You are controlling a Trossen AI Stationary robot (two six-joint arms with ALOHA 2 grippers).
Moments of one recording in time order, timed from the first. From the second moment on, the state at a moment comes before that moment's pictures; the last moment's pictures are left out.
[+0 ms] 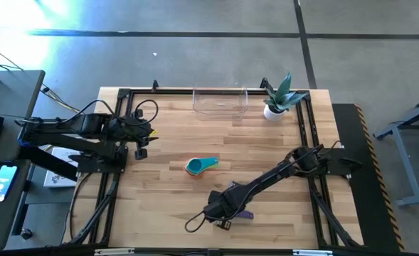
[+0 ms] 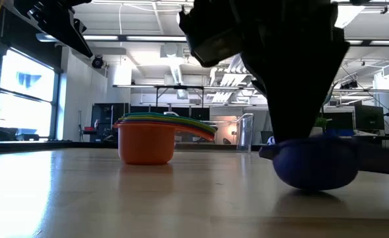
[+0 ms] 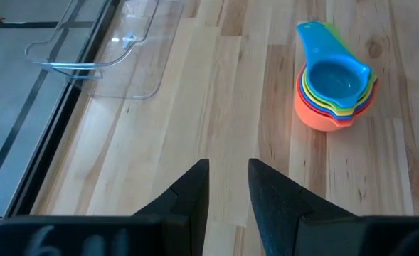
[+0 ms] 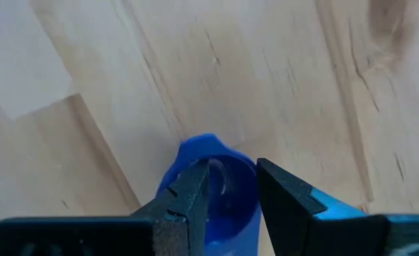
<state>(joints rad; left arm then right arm) 0.00 0.75 0.81 -0.87 -0.29 0.00 0.48 2.25 1.82 -1.05 0.00 0.84</state>
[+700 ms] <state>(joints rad) 0.00 0.75 0.81 -0.87 -0.29 0.03 0.48 2.27 1.82 -1.09 0.00 0.86</state>
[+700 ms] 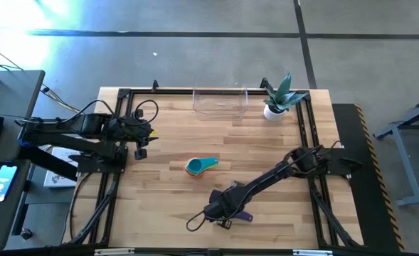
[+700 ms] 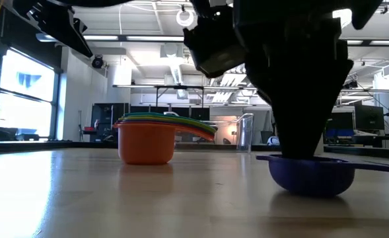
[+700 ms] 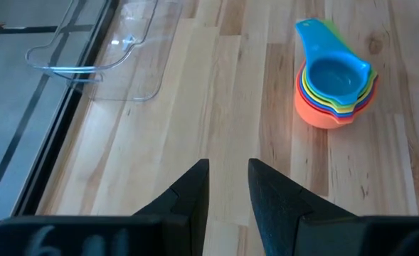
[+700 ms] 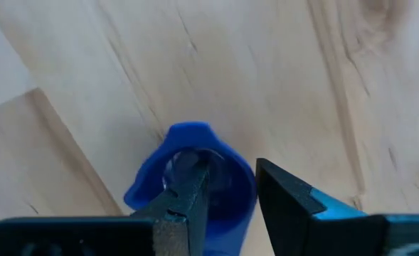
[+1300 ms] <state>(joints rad) 0.00 0.75 0.81 -0.87 -0.29 0.04 0.41 2.27 1.86 -1.09 -0.08 0.99</state>
